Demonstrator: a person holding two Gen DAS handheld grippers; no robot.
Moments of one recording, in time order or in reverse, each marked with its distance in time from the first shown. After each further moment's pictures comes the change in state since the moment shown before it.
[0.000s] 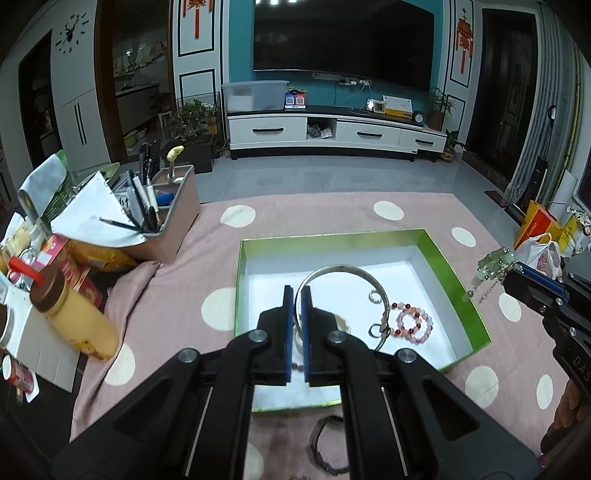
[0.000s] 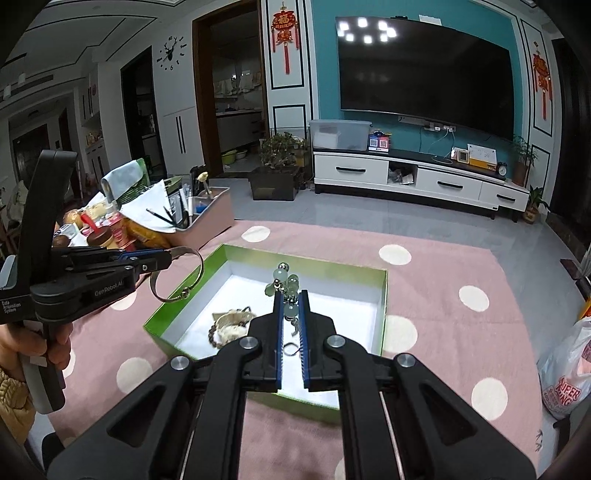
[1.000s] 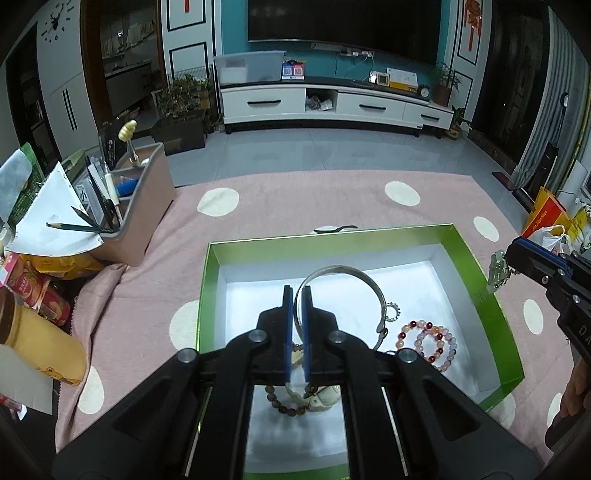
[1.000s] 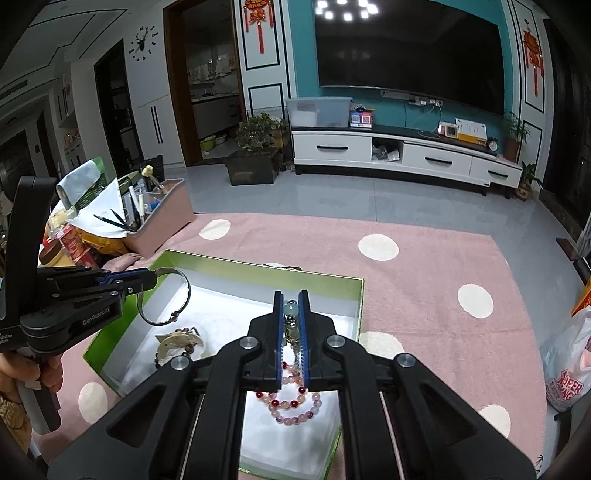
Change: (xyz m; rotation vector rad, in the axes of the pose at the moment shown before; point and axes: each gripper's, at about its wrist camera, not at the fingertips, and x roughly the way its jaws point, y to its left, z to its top) left arm 0.088 -0.011 0.023 0.003 0.122 0.002; right arm 0.081 -0.052 0.018 0.072 0.095 -0.041
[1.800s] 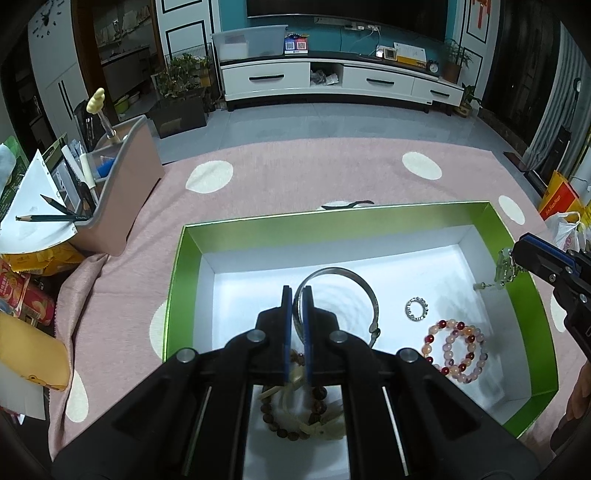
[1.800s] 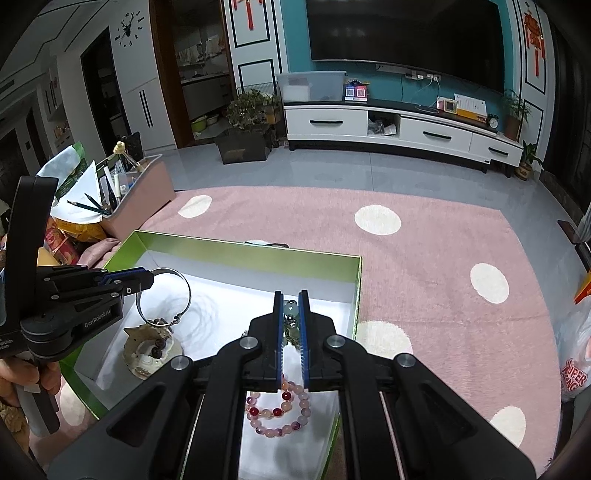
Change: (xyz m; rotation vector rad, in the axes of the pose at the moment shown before) left arm 0.054 -0.006 0.000 0.014 0.093 0.036; right arm 0.046 -0.014 -0.009 0.019 0.089 -0.012
